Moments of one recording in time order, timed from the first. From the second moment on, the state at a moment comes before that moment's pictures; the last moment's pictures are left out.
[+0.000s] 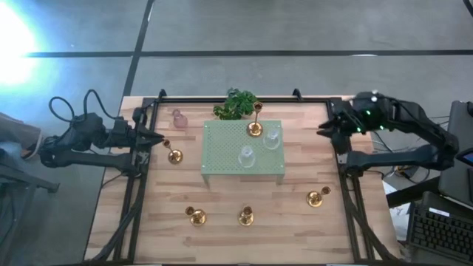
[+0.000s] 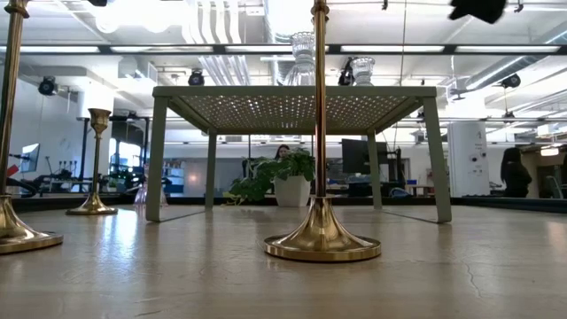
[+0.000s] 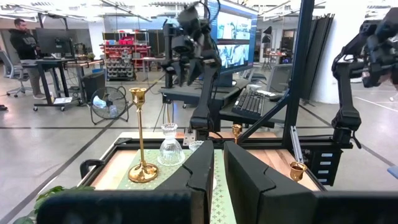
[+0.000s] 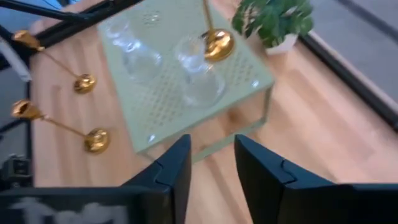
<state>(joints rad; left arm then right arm) 0.00 0.39 0.78 -0.40 0.00 0.00 -0.27 0.82 1.28 -1.19 -0.05 0.29</state>
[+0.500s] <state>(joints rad) 0.00 0.39 0.78 -0.40 0.00 0.00 -0.18 0.57 0.84 -0.93 -0.02 0.43</state>
